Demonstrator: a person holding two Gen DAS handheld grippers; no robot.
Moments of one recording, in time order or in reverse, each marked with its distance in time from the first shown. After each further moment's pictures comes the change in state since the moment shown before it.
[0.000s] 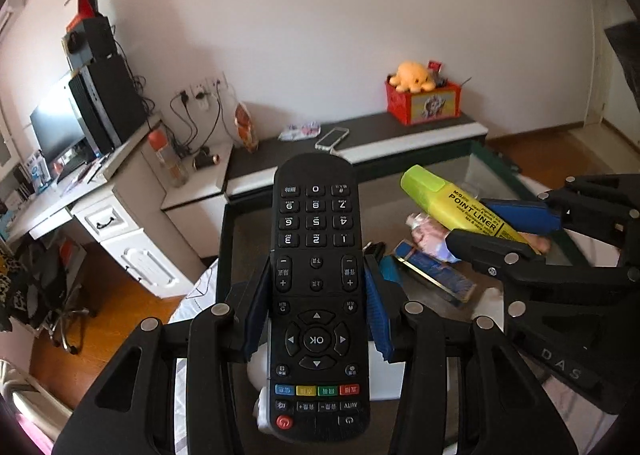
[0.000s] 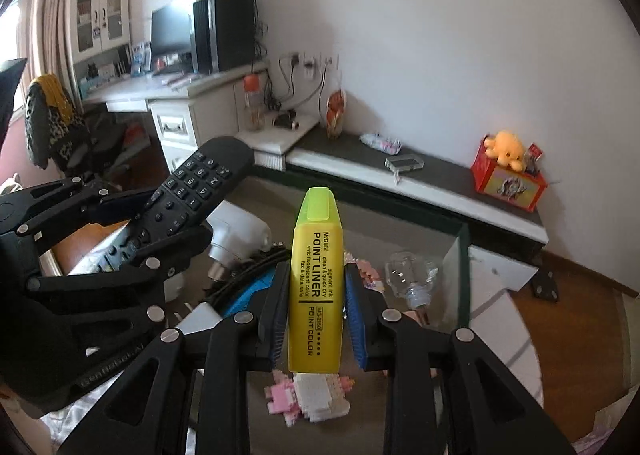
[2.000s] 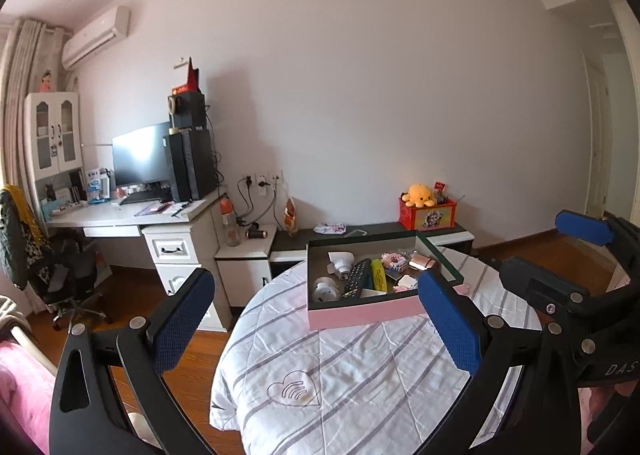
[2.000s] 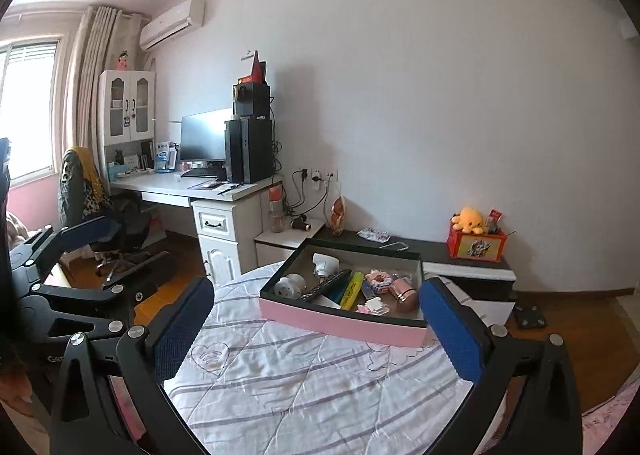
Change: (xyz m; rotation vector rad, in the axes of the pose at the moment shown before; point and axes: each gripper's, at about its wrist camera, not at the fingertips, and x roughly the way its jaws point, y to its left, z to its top) left arm -0.354 0.014 -0.153 -0.188 -0.446 0.086; right arm -0.300 0.124 -0.120 0.045 -0.475 -0.072
